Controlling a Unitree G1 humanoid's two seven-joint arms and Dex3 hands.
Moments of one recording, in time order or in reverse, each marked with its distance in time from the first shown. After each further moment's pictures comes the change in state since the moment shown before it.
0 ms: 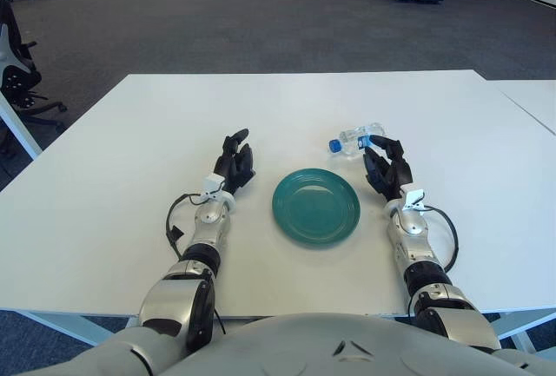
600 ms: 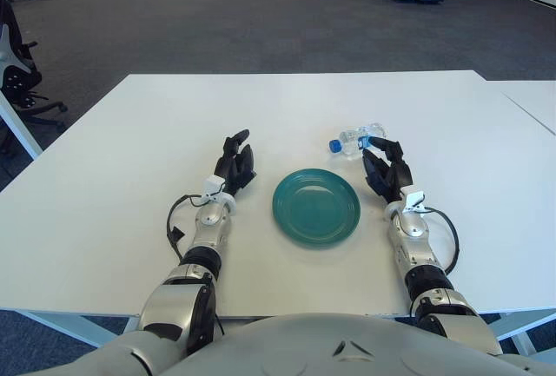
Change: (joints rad) left arm 0.014 -0.006 0.000 -0.027 -0.006 0.012 -0.006; right arm 0.025 -0.006 0.010 -0.044 -0.005 0.017 -0.001
